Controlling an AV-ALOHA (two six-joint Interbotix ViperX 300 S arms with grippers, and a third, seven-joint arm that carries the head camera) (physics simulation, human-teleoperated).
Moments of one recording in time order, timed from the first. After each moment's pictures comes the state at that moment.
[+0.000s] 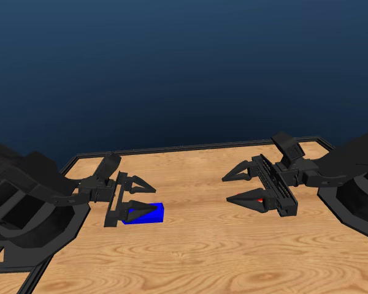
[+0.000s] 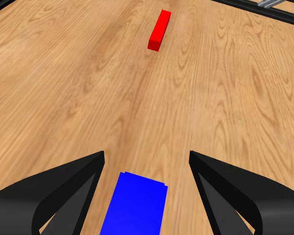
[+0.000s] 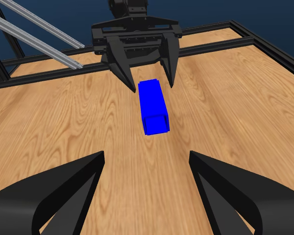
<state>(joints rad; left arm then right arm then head) -0.03 -0.17 1.24 -0.27 -0.61 -0.06 0.04 -0.06 1.04 0.13 -0.74 0.07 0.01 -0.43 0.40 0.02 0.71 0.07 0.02</state>
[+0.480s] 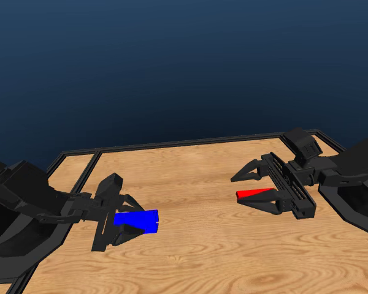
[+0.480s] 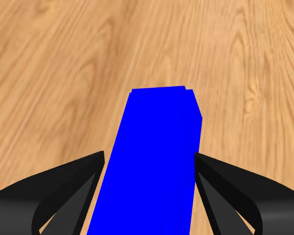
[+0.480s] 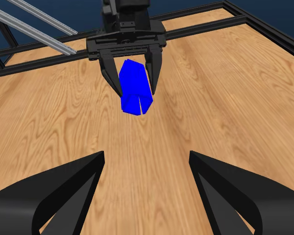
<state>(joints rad) -0.06 0.01 1.26 -0.16 -0.56 -0.22 0.03 -0.10 1.12 0.14 -0.73 0.10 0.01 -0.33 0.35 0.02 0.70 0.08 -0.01</state>
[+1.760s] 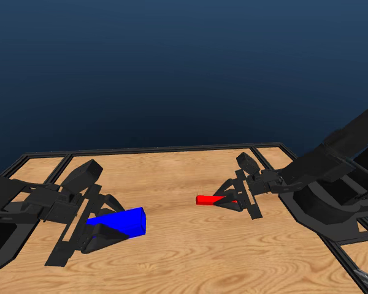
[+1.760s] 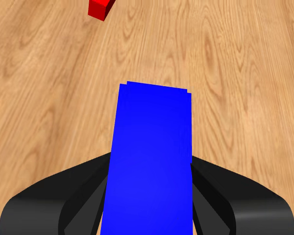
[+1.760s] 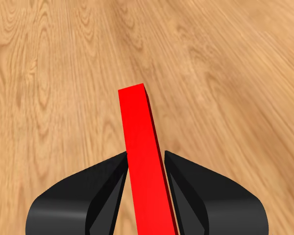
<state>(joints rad) -0.10 -0.19 1.05 -0.12 -0.21 -0.23 -0.05 -0.02 1.20 0.14 -0.61 0.15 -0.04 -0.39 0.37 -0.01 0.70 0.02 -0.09</state>
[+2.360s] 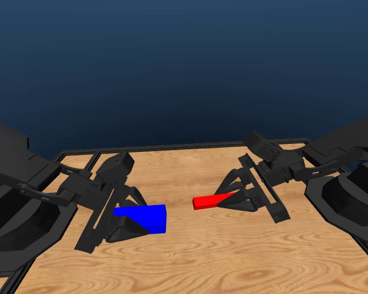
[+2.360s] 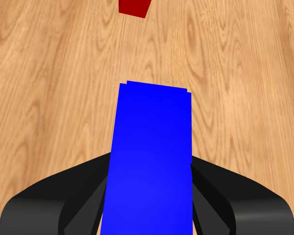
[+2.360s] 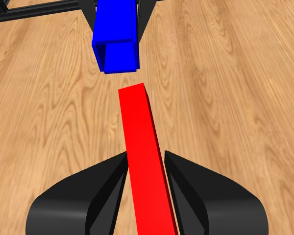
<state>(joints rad) -0.15 -0.28 0.96 0.01 0.08 -0.33 0.06 -0.13 0.85 0.11 -0.16 0.05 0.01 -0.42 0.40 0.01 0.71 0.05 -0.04</state>
